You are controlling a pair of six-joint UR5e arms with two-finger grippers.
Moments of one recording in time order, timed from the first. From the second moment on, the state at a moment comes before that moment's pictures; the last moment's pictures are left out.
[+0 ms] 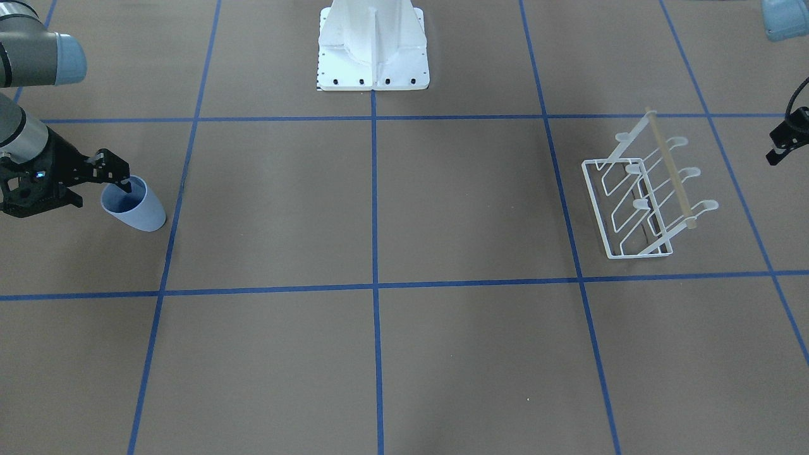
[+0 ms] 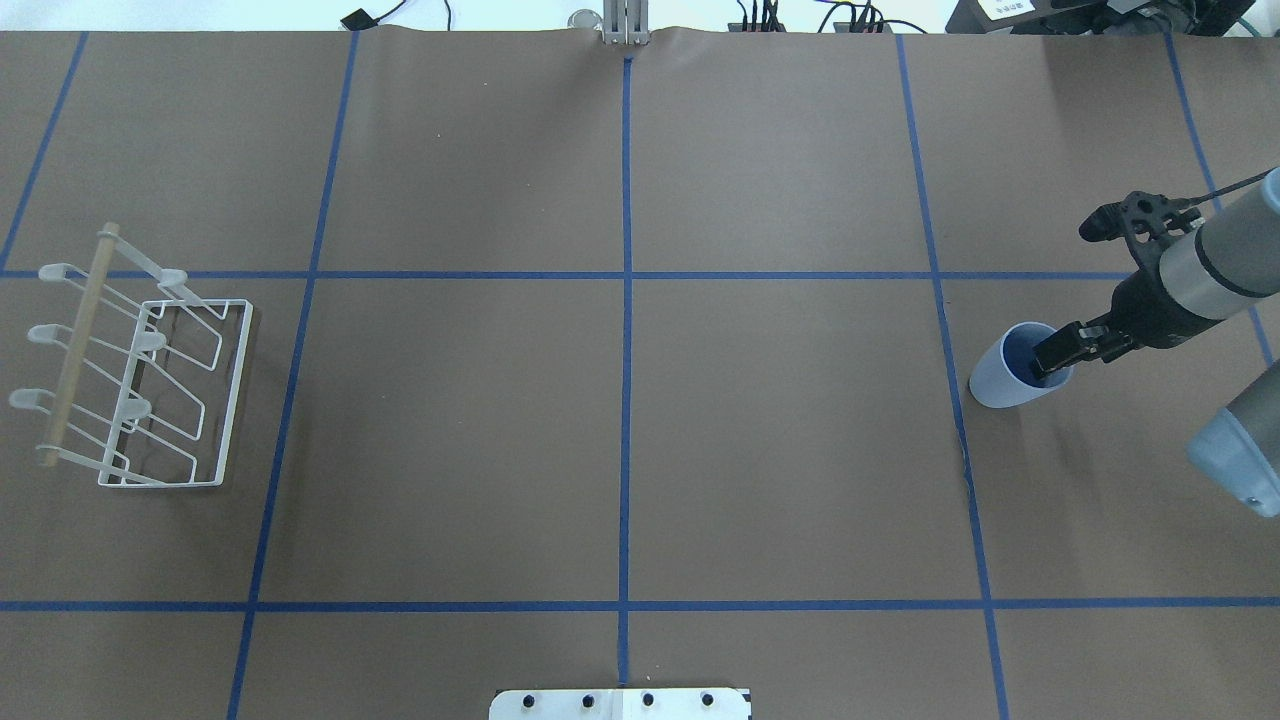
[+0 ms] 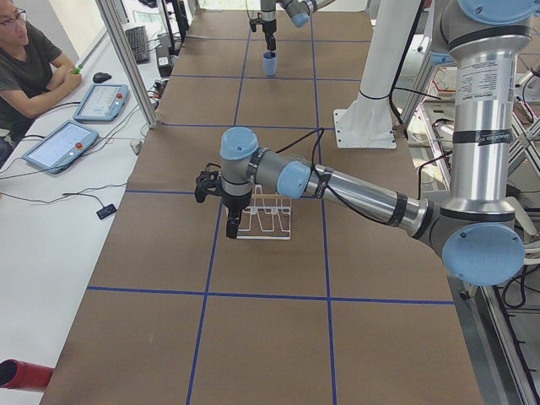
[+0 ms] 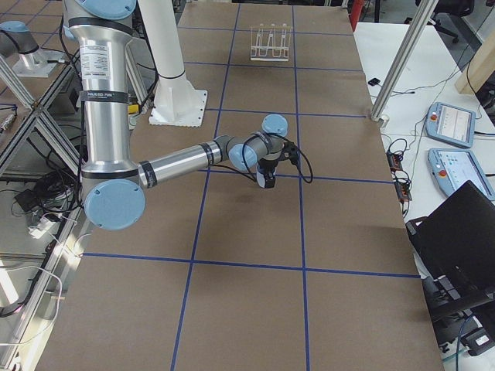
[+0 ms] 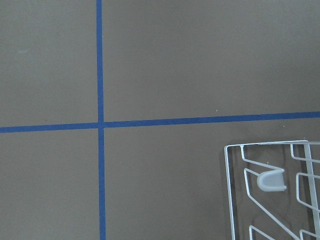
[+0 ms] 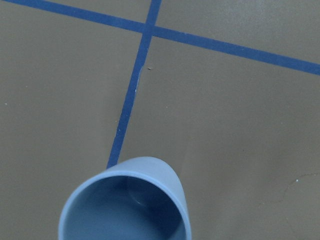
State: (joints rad) left arm -1.37 -1.53 -1.93 -1.62 -2.26 -0.34; right arm 0.95 -1.55 1.82 -1.29 2.27 0.55
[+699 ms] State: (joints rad) left arm -1.37 -1.53 -1.93 -1.62 -2.26 -0.34; right arm 0.95 -1.55 1.83 -1.29 2.27 0.56
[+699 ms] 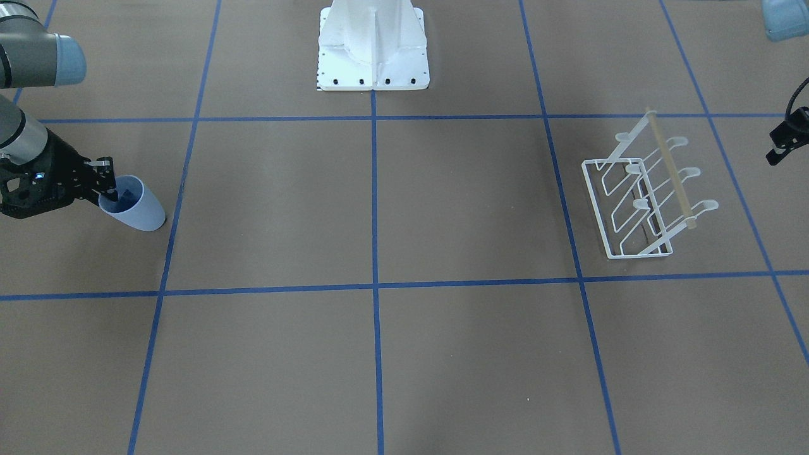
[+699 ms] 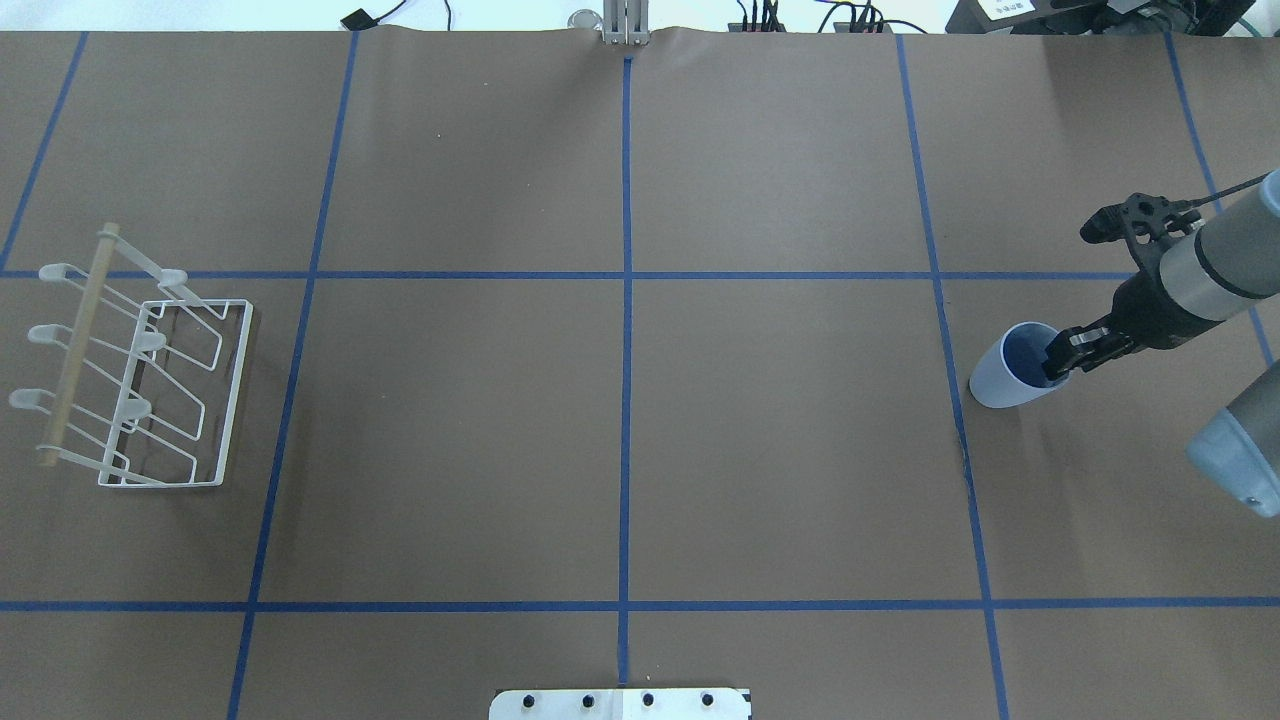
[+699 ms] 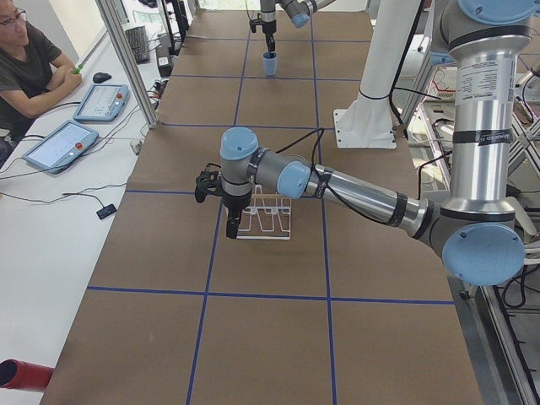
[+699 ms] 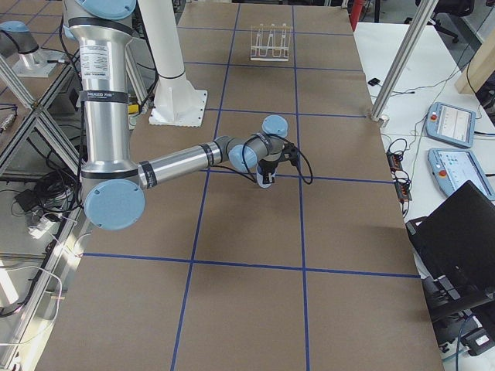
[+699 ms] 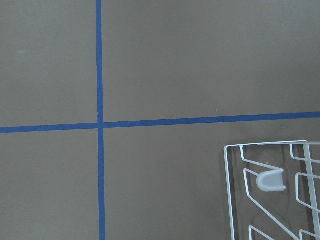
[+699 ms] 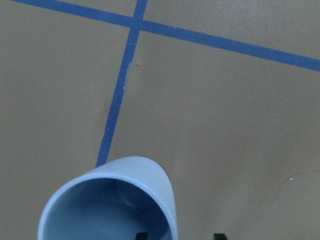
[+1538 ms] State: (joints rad) left arm -1.35 -1.59 -1.95 -1.62 -2.31 -0.36; right arm 1.01 -1.50 1.93 -1.15 2.28 0.78
